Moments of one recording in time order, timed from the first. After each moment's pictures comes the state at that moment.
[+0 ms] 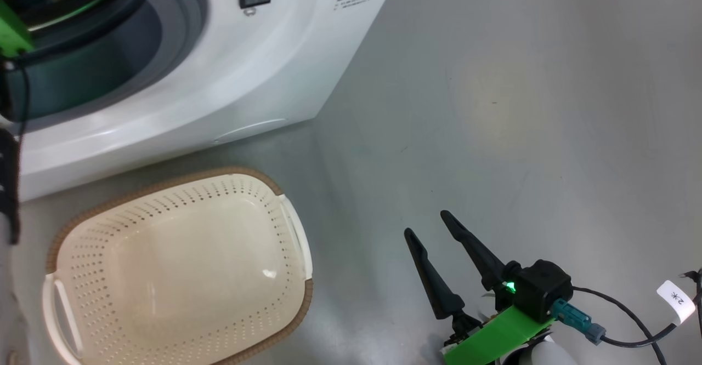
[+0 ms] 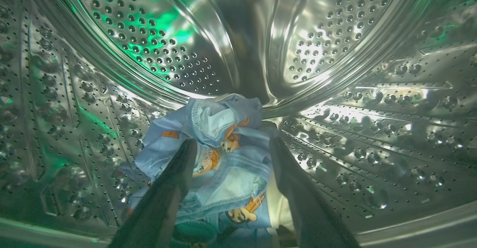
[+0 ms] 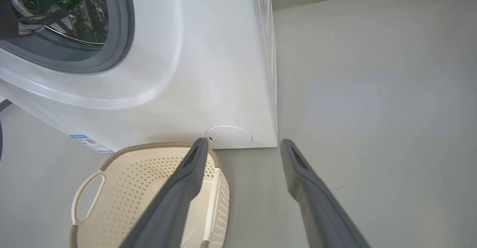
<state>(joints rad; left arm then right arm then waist) -1.29 0.27 -0.08 1.14 -0.26 0.08 -0.26 -0.14 -0.05 0.33 0.10 0.28 0.13 -0.26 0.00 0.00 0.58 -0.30</state>
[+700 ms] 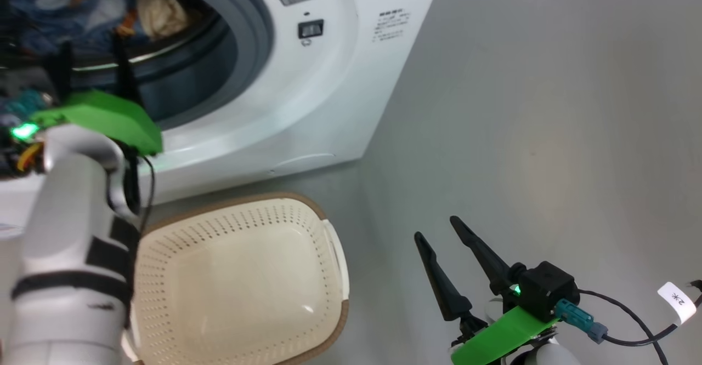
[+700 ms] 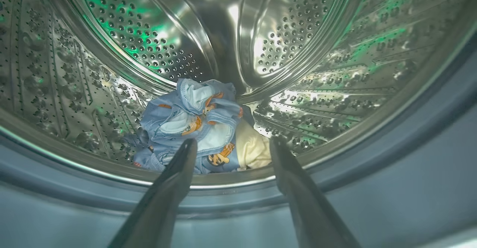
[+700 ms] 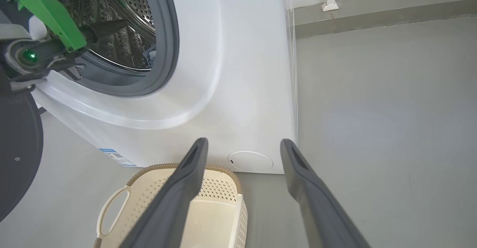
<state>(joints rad) -0.93 0.10 -0.06 0.89 -0.24 0.07 -0.26 -0.14 -0.05 0.30 0.15 0.28 0.13 -0.26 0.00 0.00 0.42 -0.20</state>
